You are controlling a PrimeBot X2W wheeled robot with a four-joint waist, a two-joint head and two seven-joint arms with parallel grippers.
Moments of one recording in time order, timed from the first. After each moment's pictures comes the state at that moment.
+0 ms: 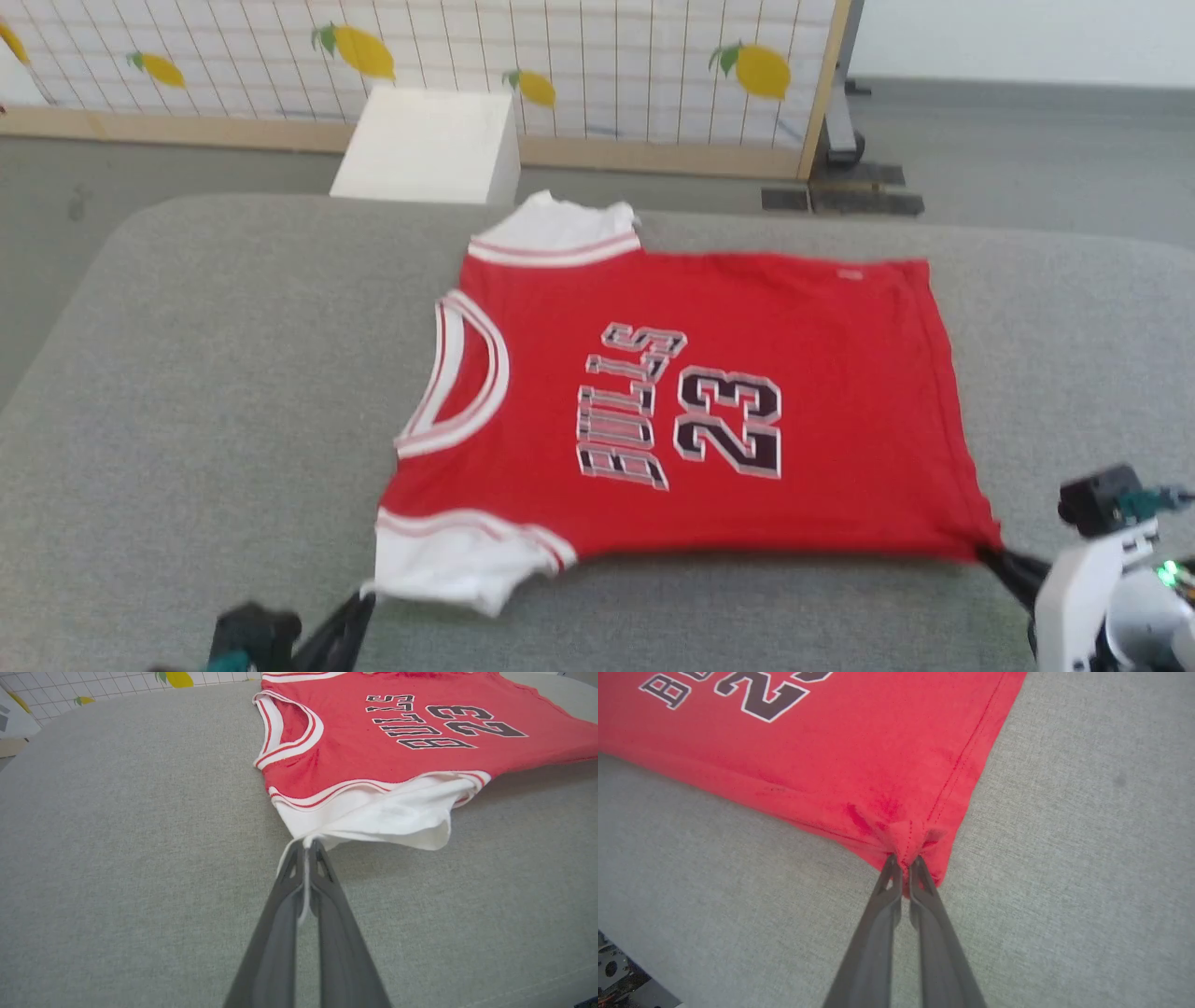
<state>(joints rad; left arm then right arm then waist) 0.09 0.61 -0.53 0.02 -0.60 0.10 -0.10 -0.19 -0.66 0.53 0.37 0.75 0.13 0.22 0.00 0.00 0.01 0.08</state>
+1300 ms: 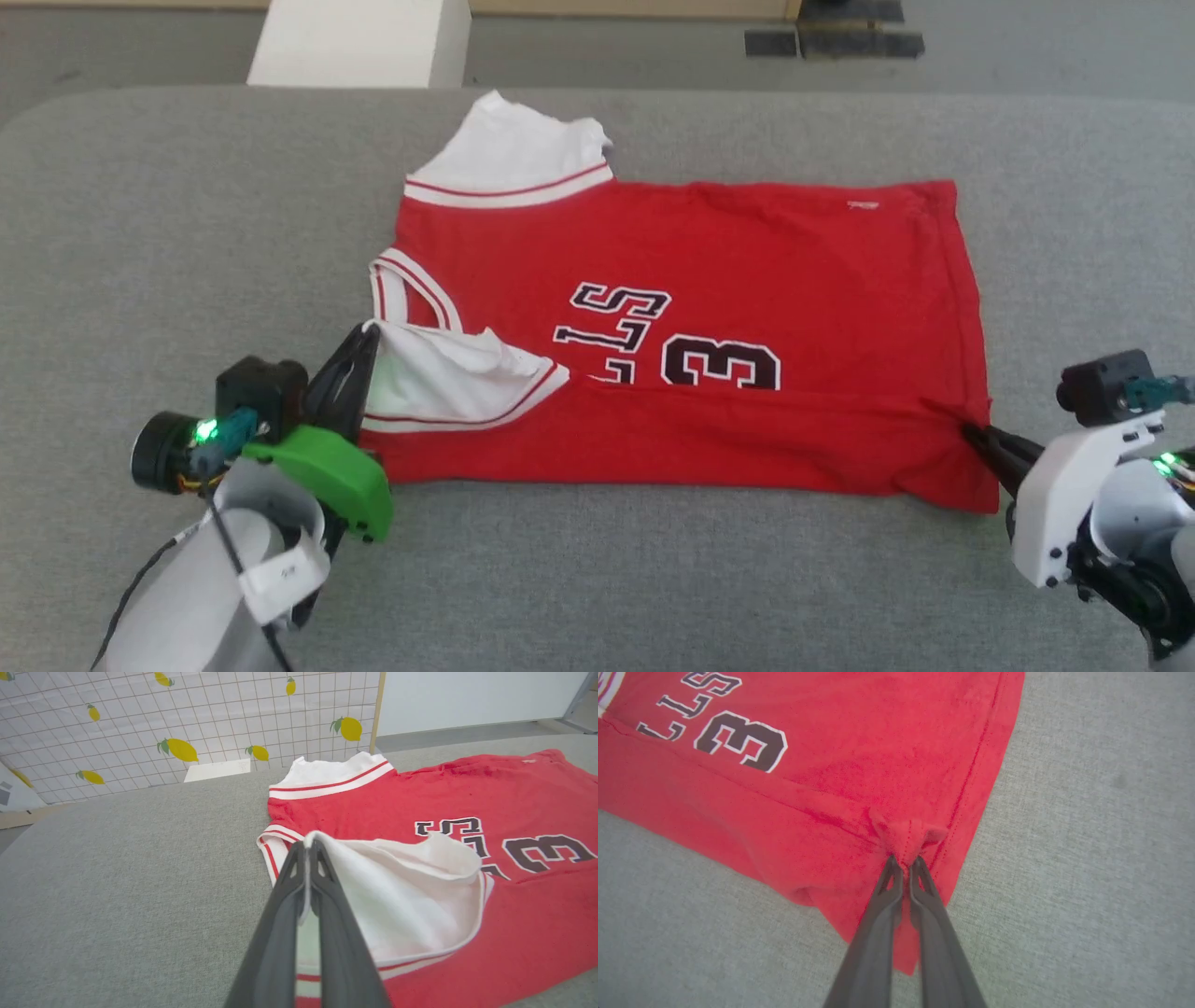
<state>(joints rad) -0.35 0.48 -0.52 0.22 -0.54 0.08 -0.15 -0.20 -0.50 0.22 0.14 0.57 0.13 0.46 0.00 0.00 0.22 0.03</state>
